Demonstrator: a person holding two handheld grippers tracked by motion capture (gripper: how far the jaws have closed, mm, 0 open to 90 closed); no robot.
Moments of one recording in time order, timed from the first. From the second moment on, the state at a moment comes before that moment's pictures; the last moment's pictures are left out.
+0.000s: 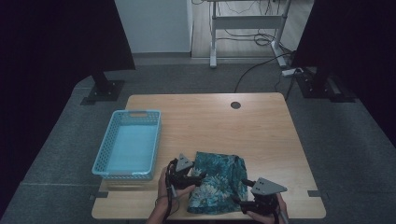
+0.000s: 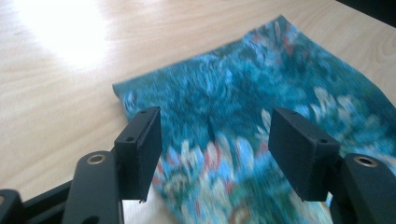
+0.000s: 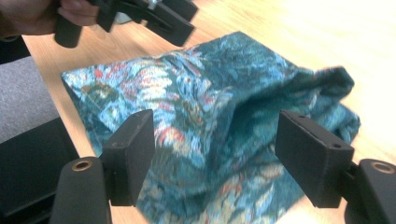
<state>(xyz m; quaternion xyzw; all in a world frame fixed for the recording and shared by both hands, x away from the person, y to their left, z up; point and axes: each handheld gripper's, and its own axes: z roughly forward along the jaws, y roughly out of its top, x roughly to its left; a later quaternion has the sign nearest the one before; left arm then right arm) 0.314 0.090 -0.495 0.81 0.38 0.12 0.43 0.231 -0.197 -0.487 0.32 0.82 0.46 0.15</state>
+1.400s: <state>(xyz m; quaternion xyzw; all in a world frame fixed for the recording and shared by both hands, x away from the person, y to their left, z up) 0.350 0.057 -0.534 0.85 0.35 0.12 0.38 0.271 -0.176 -0.538 0.31 0.86 0.38 0.12</state>
